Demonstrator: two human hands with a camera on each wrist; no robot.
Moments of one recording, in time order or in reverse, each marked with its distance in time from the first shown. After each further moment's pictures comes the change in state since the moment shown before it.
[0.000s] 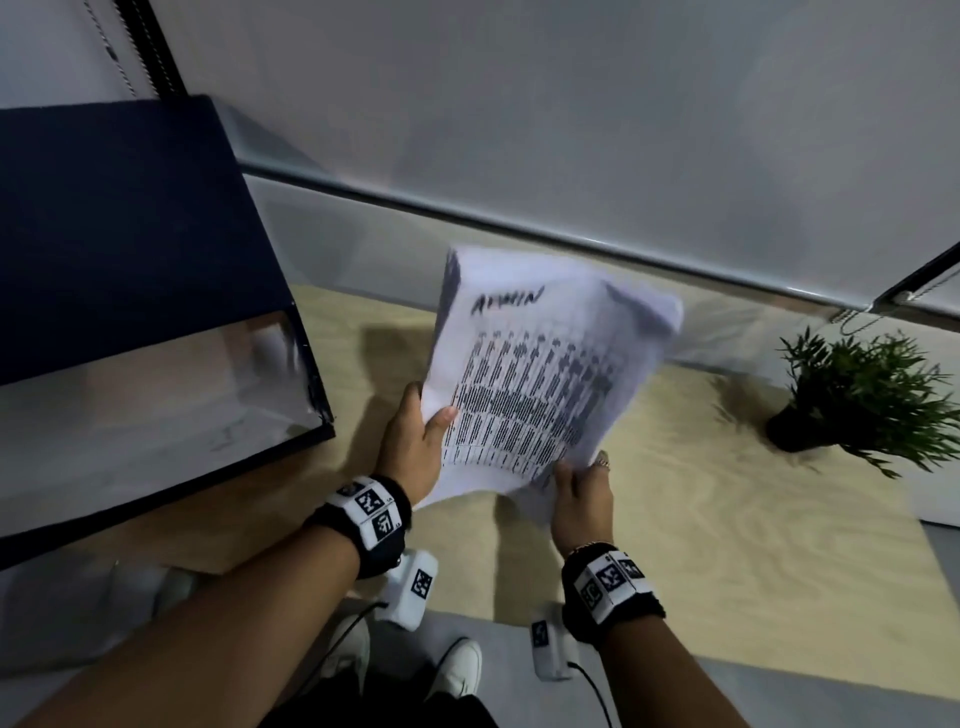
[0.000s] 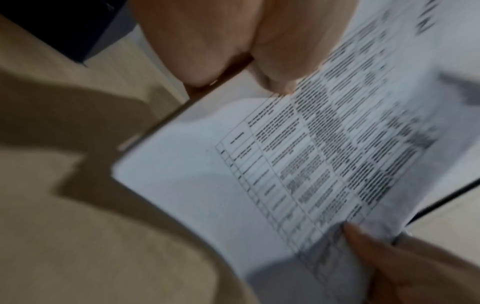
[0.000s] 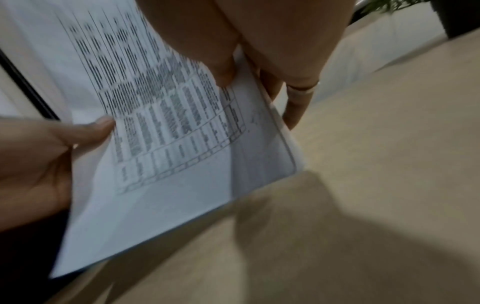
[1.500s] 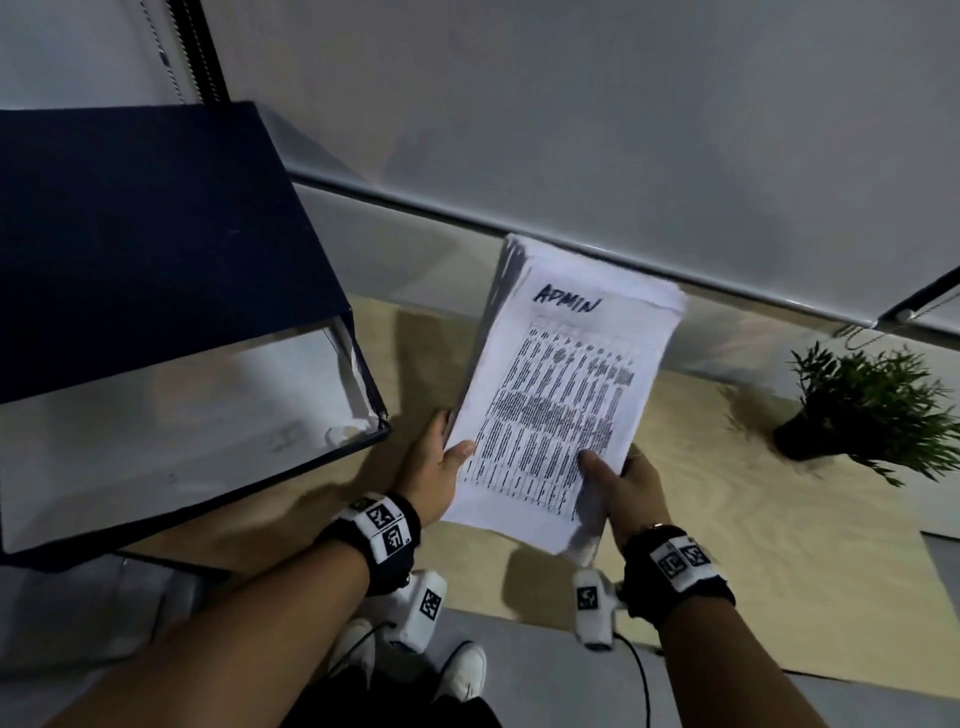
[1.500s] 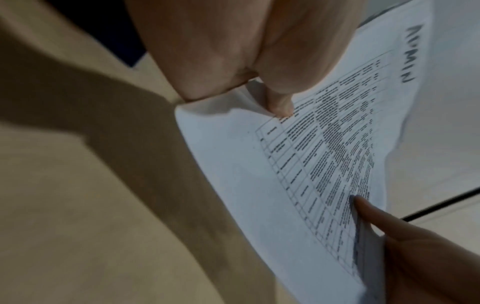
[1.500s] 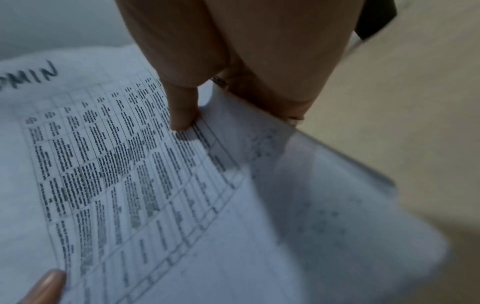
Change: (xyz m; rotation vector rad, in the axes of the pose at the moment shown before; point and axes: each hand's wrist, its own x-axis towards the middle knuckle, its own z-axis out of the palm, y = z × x) left_hand -0.008 -0.033 -0.021 -0.069 -0.223 -0.138; right_hand 0.017 -0.013 -0.019 0.304 -0.141 0.122
